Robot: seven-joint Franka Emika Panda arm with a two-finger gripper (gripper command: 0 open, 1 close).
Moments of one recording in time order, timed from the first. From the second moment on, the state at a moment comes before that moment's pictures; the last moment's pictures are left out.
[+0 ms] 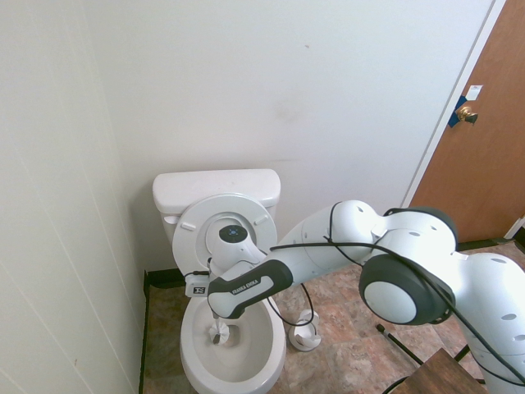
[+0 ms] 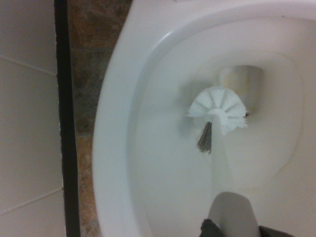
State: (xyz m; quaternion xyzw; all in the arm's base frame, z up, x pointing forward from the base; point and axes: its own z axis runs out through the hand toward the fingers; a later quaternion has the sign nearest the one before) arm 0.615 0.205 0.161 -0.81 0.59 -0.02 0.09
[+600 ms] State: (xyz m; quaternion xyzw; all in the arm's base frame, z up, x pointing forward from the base) arm 0.563 0.089 0.167 -0.77 0.63 -0.01 0.11
